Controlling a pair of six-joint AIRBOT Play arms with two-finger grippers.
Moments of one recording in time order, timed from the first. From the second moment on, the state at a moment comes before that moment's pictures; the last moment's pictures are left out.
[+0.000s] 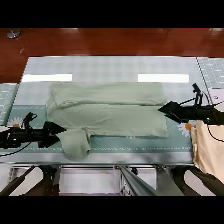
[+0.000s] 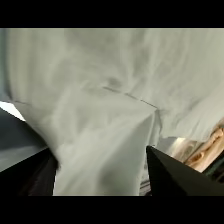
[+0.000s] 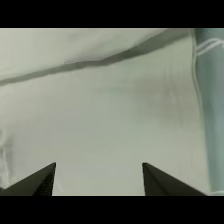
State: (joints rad) left arm 0.56 -1.06 0.31 0.81 -1.22 -1.24; right arm -0.29 -1.04 0.61 -0.78 1.03 1.28
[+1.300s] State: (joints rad) left arm 0.45 -1.06 0.38 0.70 -1.20 -1.11; right arm -0.22 -1.31 0.70 -0.92 1.16 1.41
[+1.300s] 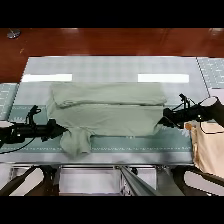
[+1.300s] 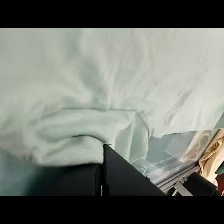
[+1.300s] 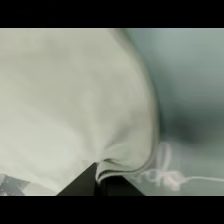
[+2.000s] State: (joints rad) left arm 0.32 -1.44 1.04 0.70 -1.10 -1.23; right arm -0.24 -1.50 1.13 -0.84 1.11 1.41
